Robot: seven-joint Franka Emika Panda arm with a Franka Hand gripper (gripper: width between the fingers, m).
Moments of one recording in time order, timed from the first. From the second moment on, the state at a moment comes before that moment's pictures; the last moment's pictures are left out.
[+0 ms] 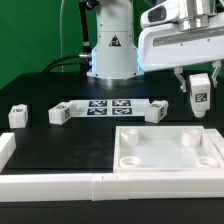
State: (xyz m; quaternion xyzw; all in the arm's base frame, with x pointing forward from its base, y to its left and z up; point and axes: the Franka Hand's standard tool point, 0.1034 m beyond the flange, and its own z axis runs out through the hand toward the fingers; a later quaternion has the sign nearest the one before) arm 0.483 0.137 0.095 -0.98 0.04 -0.15 0.07
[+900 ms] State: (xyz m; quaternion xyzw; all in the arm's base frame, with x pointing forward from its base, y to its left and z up) arm 0.557 0.117 0.123 -0.98 -0.06 -0.18 0.04
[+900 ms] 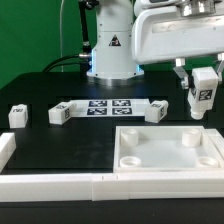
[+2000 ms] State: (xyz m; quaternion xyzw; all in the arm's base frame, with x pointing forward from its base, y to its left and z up) arm 0.612 0.107 0.091 -0.95 -0.09 -0.28 0.02
